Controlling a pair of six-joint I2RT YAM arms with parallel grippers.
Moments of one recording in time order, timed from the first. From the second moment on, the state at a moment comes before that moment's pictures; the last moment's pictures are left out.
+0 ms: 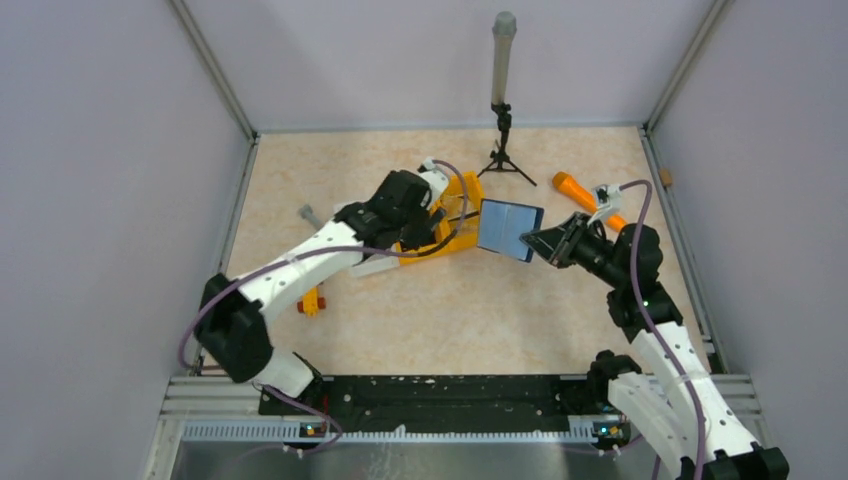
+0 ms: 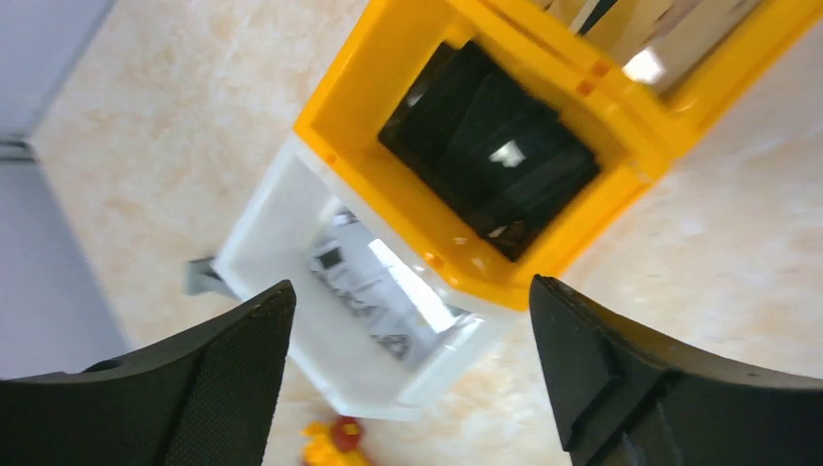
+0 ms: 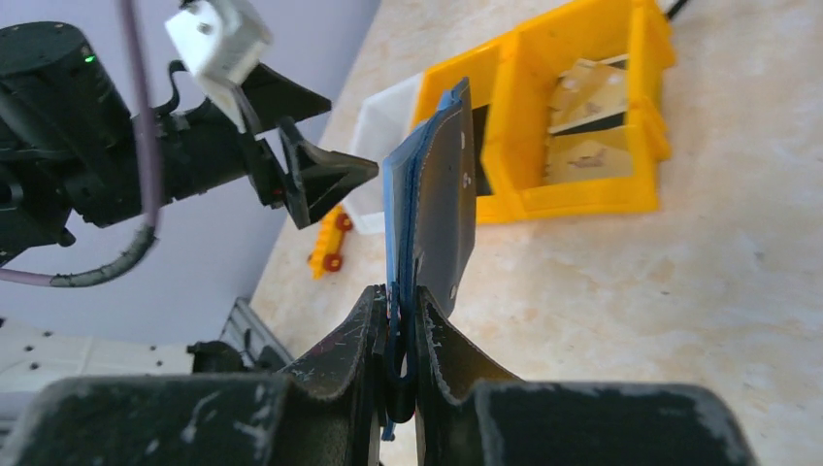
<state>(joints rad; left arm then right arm) -0.72 1.58 1.30 -0.54 -0.41 0.22 0.20 0.69 0.59 -0.08 -0.50 0.67</state>
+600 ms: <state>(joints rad) -0.58 0.93 0.58 0.32 0.43 -0.59 0.20 0.87 0.47 0.54 -0.92 1.20</state>
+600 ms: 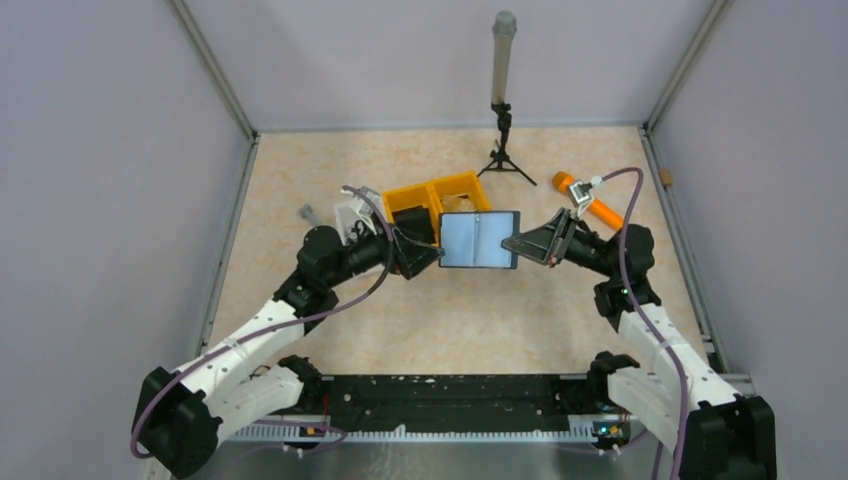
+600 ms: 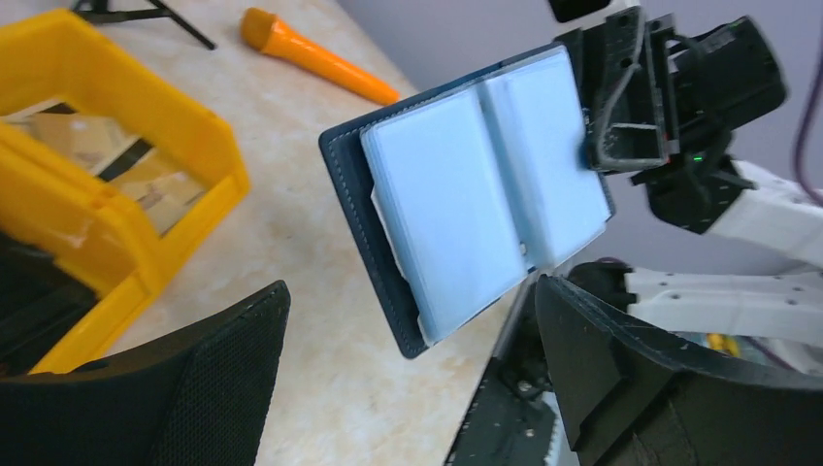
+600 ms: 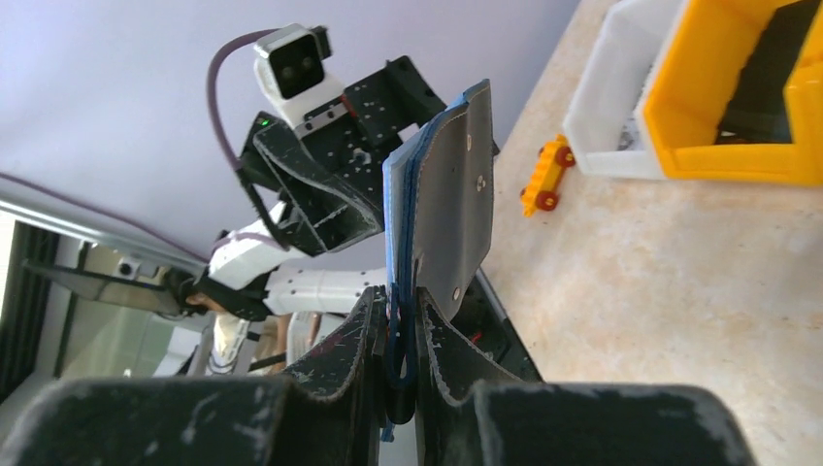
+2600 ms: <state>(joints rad) -0.67 1.44 0.79 0.56 0.74 -0.97 0.47 0.88 0.72 -0.08 -0.63 0.81</state>
